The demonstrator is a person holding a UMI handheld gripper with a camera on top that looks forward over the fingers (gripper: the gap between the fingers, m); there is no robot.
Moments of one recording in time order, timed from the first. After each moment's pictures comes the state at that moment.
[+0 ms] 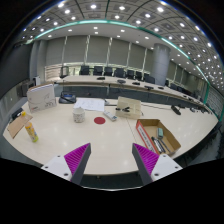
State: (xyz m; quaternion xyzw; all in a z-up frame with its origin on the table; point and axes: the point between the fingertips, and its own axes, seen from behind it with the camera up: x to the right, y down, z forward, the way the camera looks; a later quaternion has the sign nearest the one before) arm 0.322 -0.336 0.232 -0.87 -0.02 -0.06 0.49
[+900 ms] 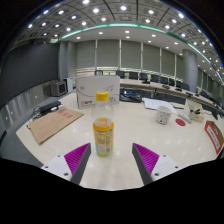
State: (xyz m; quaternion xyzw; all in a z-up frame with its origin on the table) arm -0.130 -0.277 0.089 -0.85 -0.12 0.07 0.51
